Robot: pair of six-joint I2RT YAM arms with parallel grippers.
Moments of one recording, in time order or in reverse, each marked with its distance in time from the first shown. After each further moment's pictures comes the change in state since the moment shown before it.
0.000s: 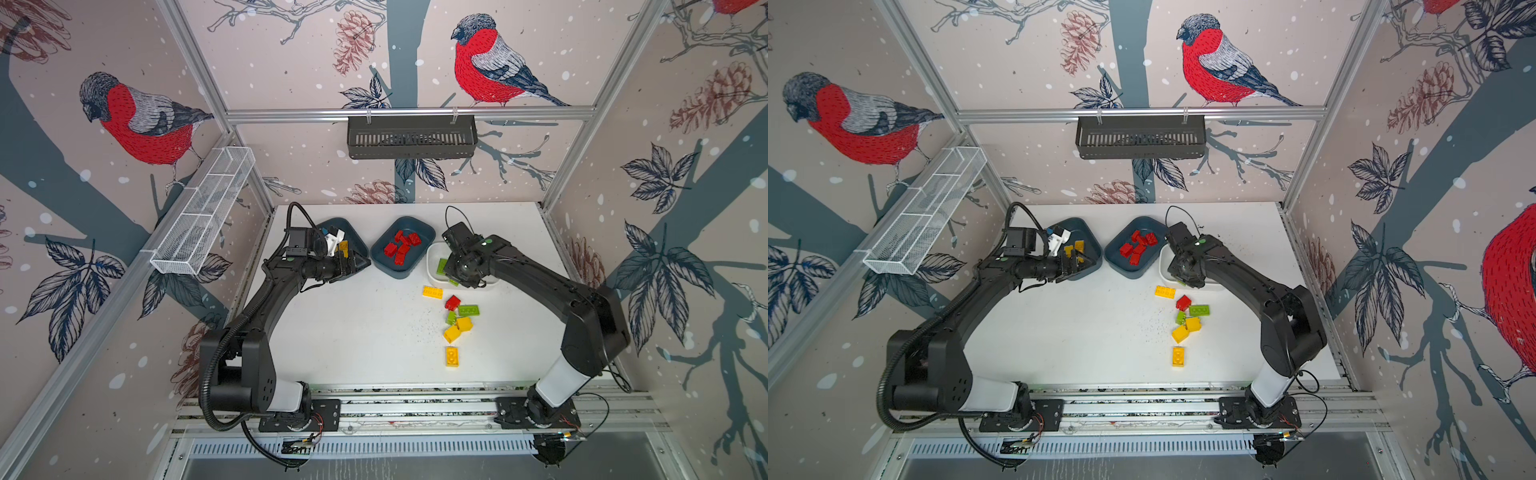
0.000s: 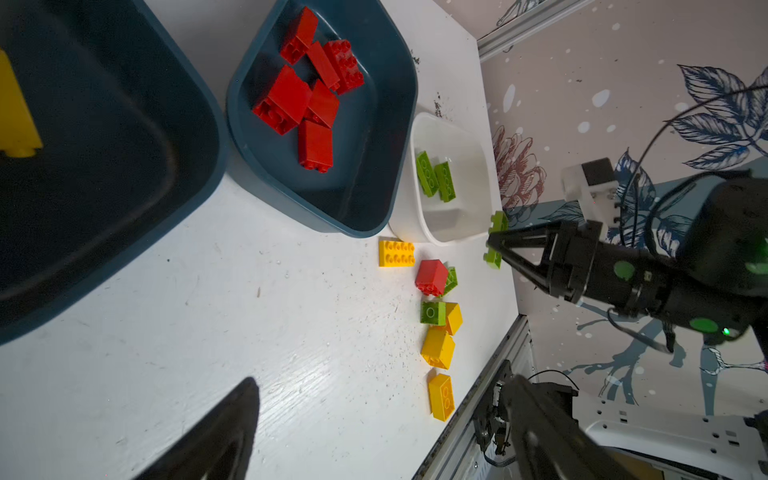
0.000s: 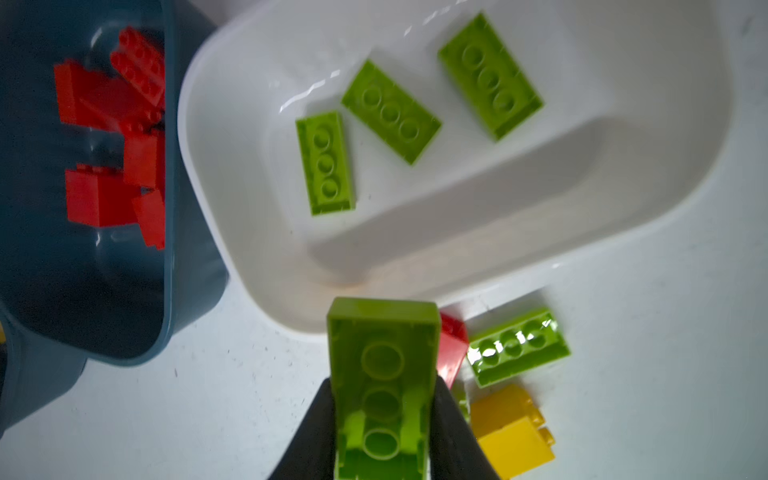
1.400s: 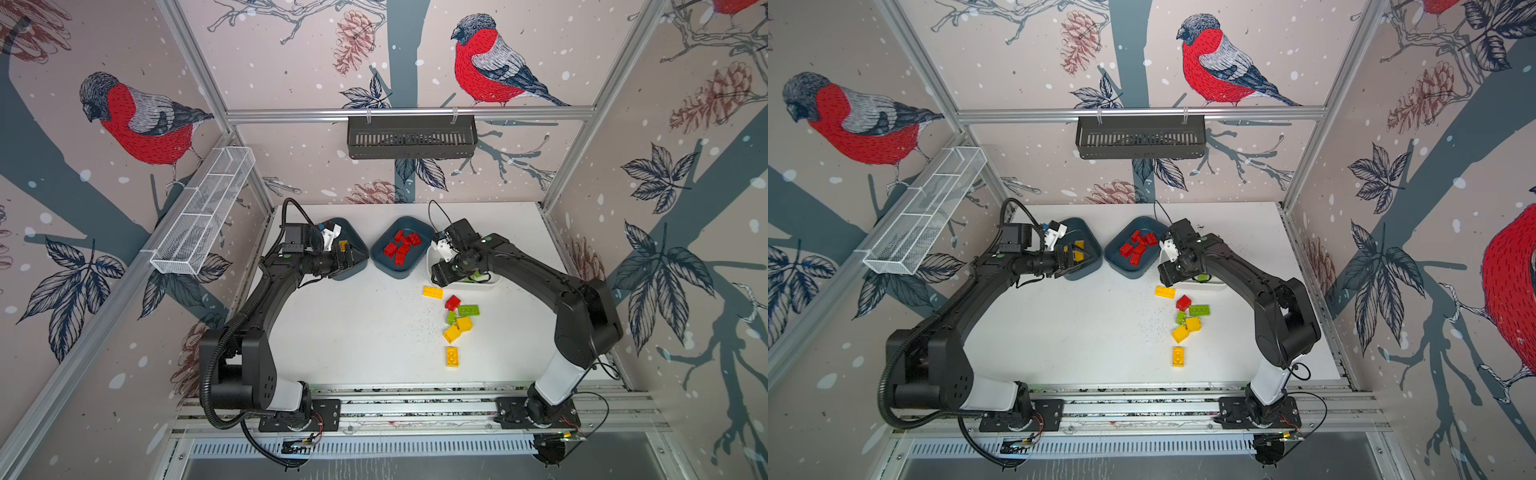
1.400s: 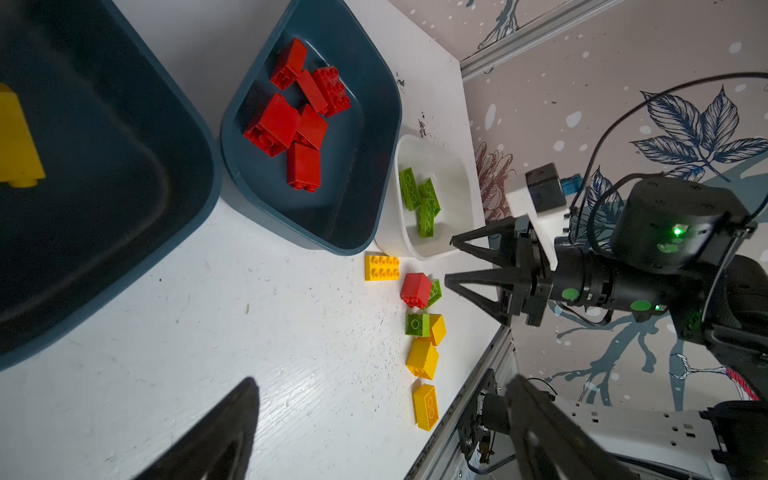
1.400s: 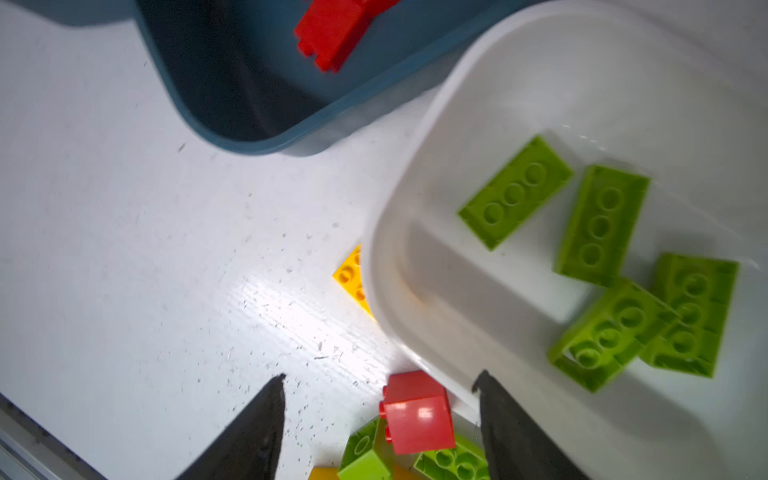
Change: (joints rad) left arm 0.026 0.024 0.053 -0.008 0.027 -0.006; right arm 0.023 0.060 -0.020 0.115 -0.315 -0.976
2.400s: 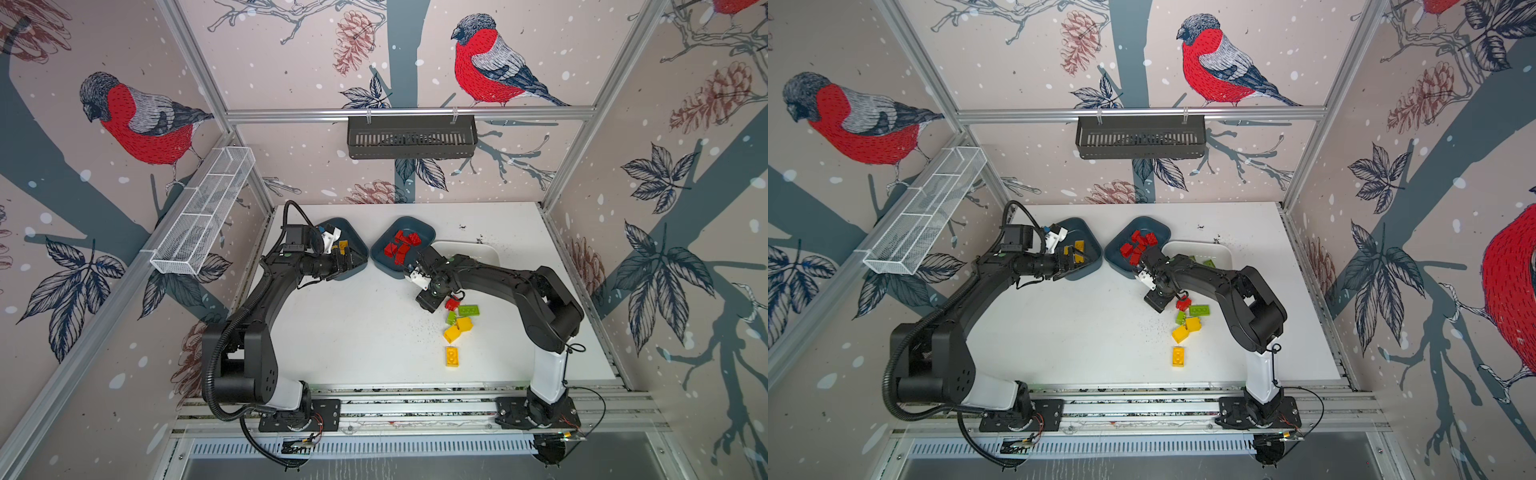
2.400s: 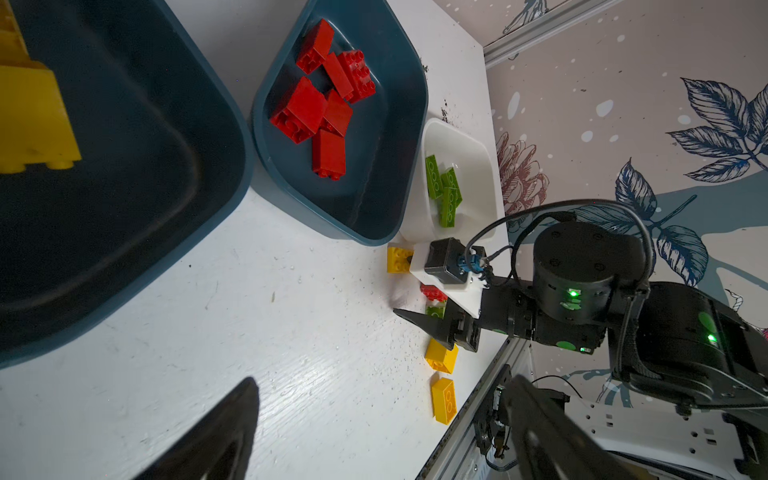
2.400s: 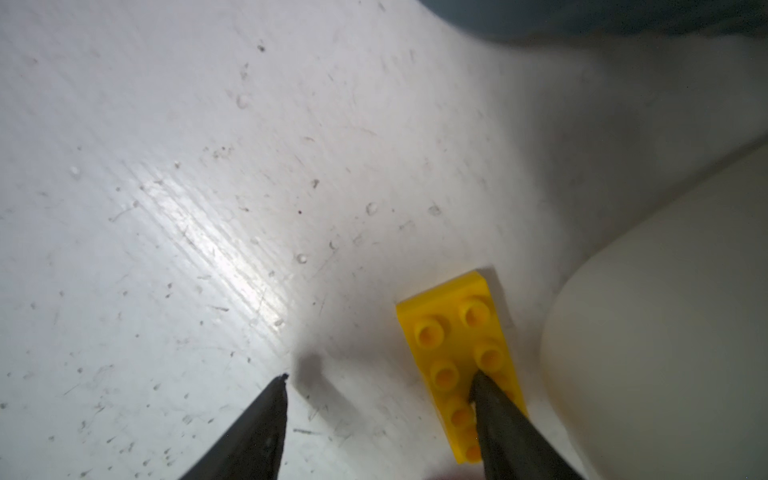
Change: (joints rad) left arm 0.011 0.031 -0.002 -0.036 -0.024 0.052; right arm 0.144 0.194 -0.062 0.116 0.151 -0.249
